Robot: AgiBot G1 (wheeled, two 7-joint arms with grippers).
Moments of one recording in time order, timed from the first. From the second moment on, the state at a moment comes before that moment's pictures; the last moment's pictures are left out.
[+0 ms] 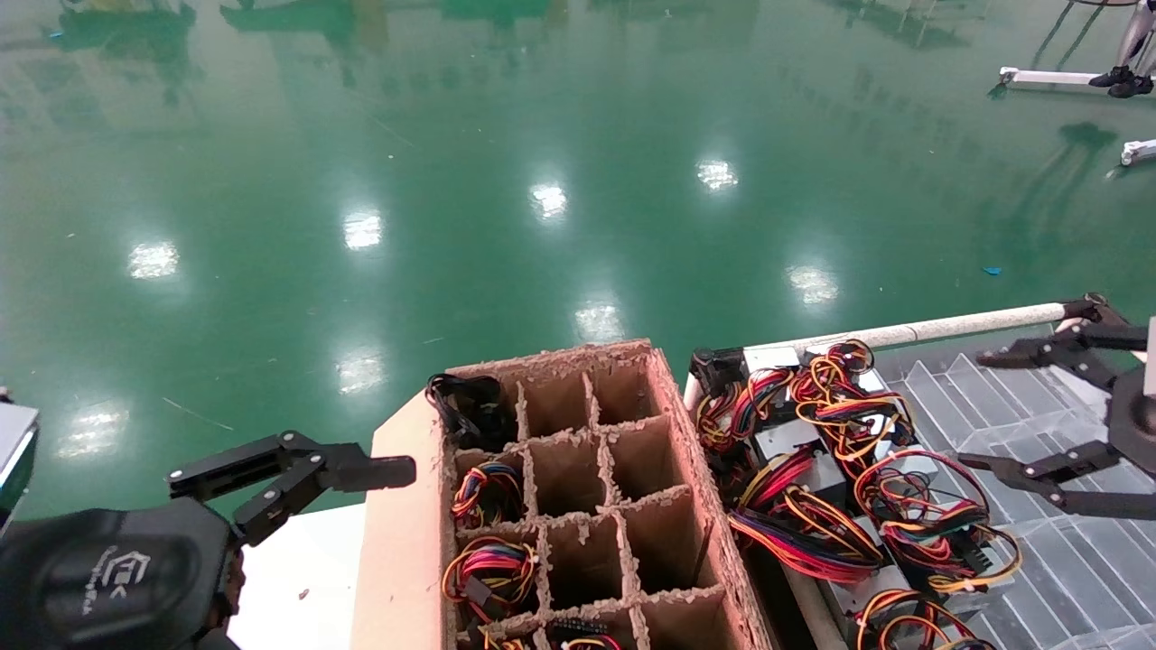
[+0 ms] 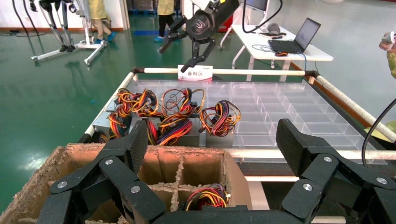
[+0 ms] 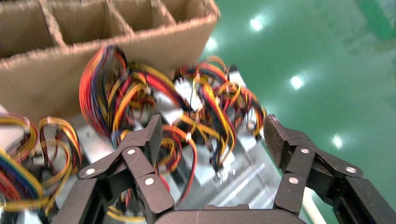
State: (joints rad) left arm -1.09 0.59 0.33 -1.27 0.70 1.48 -0.16; right arm 1.54 -0.43 -0.42 1.00 -1.40 -1.49 -0.04
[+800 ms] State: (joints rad) left arm -1.09 0.59 0.33 -1.27 0.70 1.48 -0.16; right arm 1.38 -0.50 -0.37 1.09 -1.15 -1.50 0.04
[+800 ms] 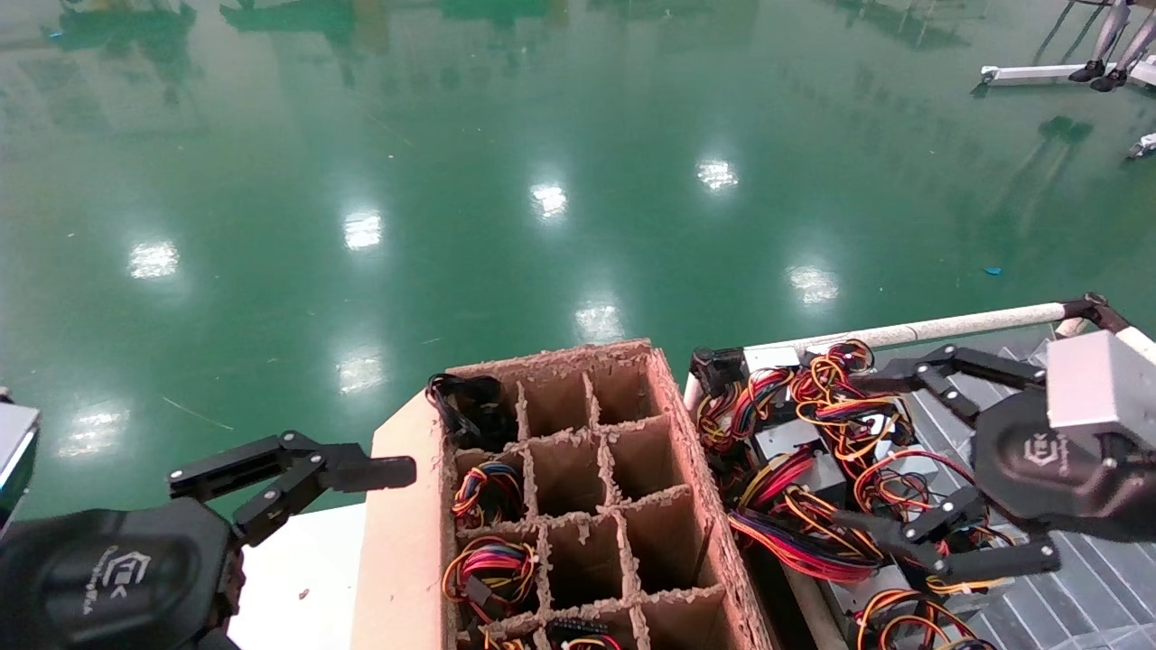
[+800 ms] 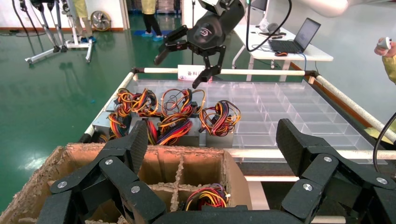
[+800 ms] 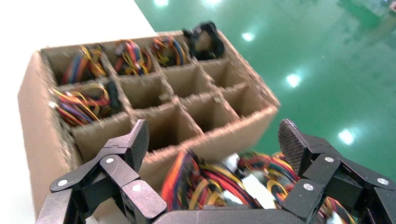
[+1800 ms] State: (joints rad) left arm -1.09 0.59 0.33 -1.27 0.70 1.48 -0.16; right arm 1.13 -0.59 -0.30 1.25 -0.81 -1.50 0.16
